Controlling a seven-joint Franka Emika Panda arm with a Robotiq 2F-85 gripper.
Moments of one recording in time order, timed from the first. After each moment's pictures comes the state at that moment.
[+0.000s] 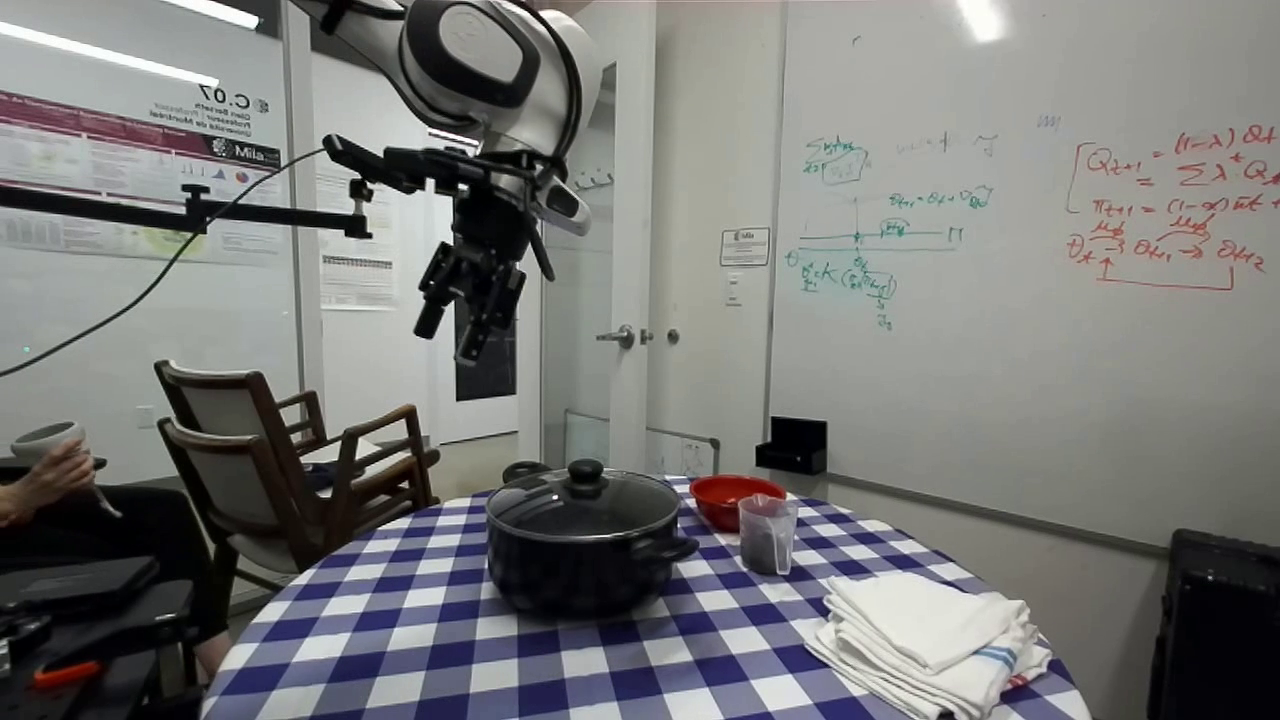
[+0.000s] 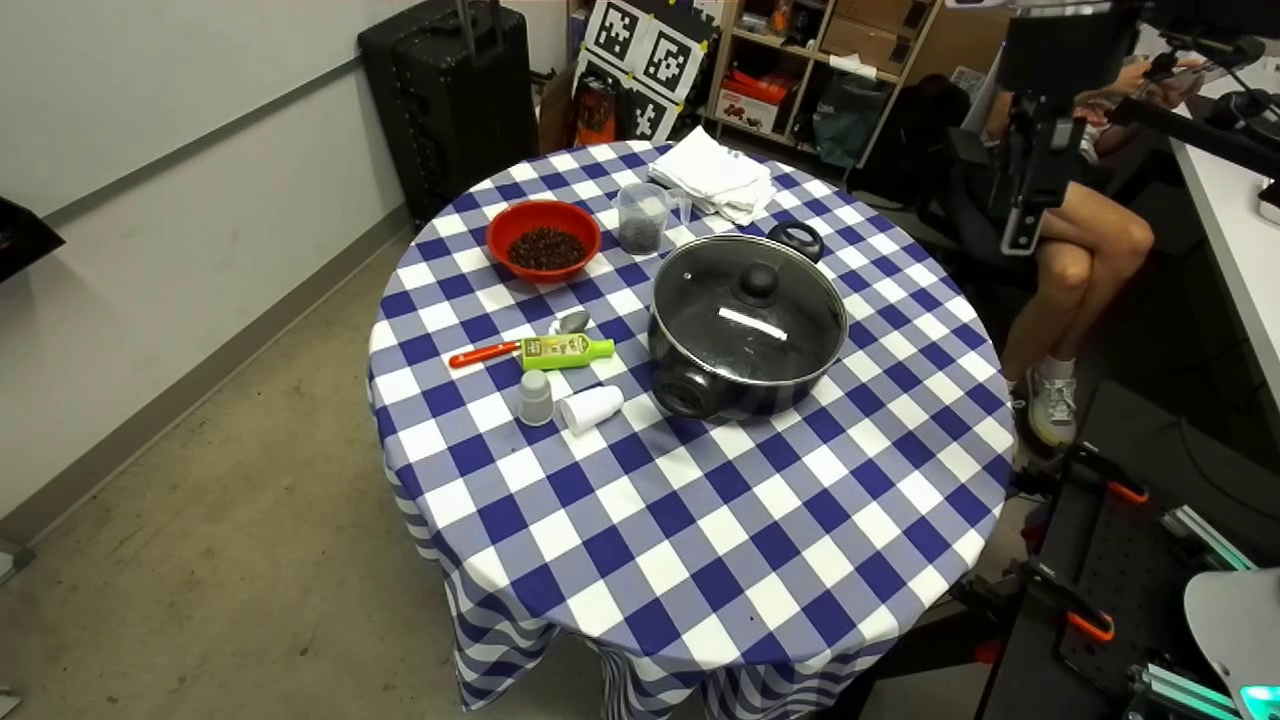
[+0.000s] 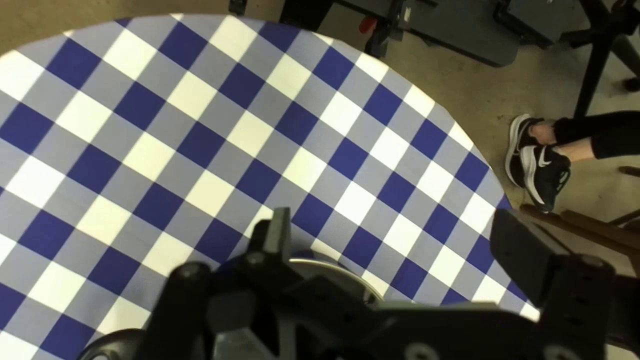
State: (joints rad) arm 0.03 0.00 -0.06 -2.05 0.08 1.68 -0.36
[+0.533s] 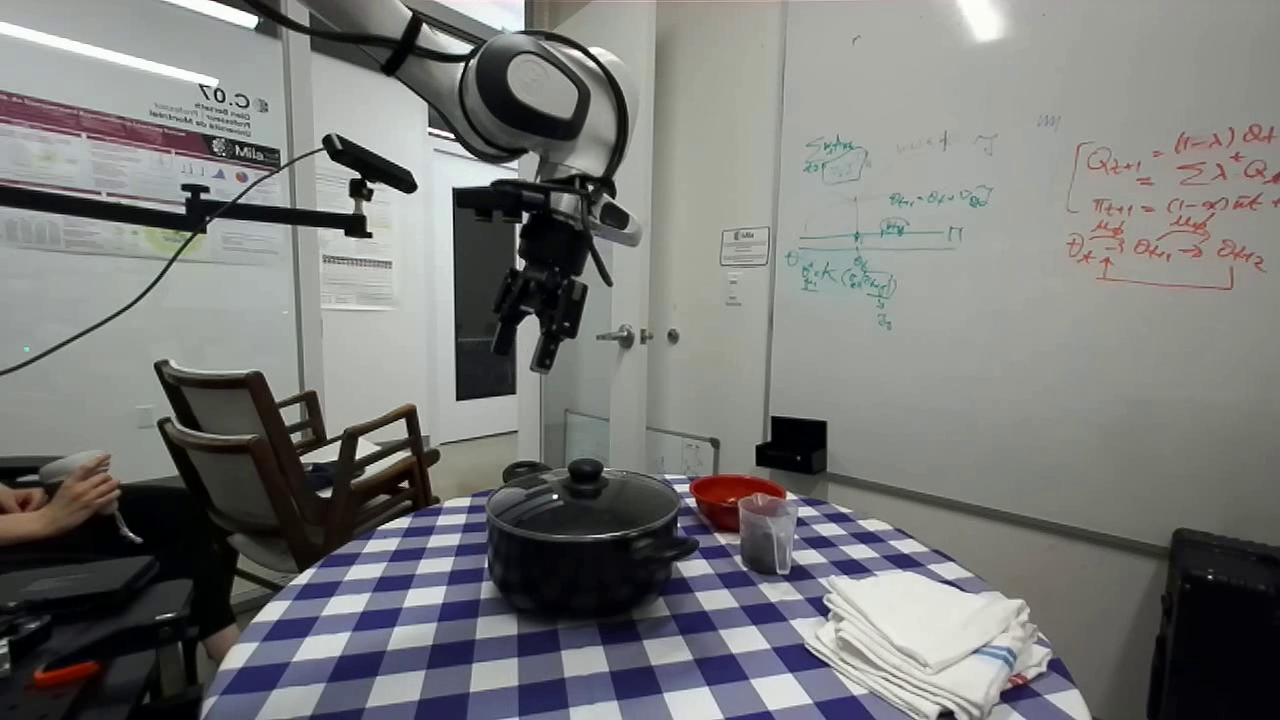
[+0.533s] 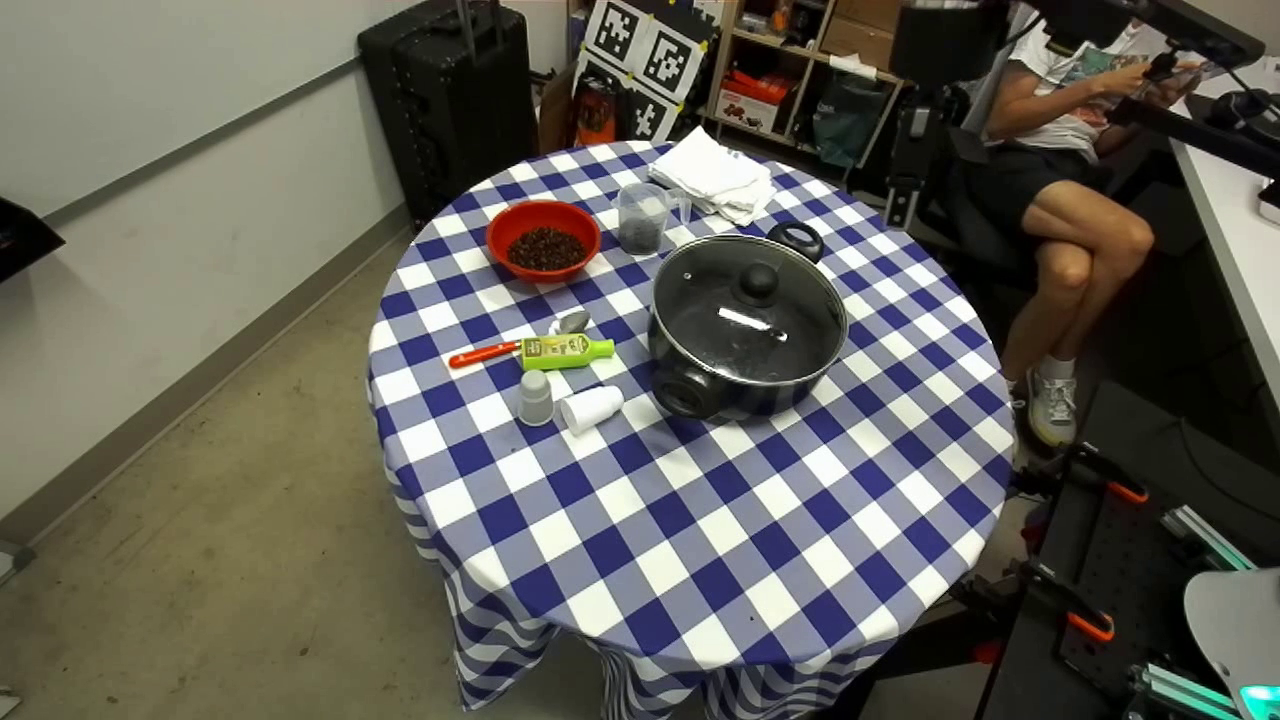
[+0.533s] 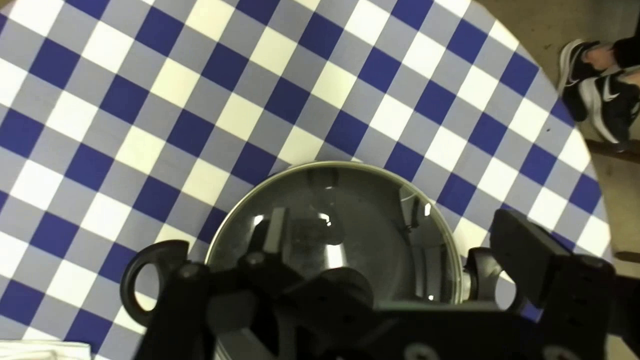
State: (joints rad) arm 0.03 0.19 -0.01 -1.85 0.04 1.77 -0.19
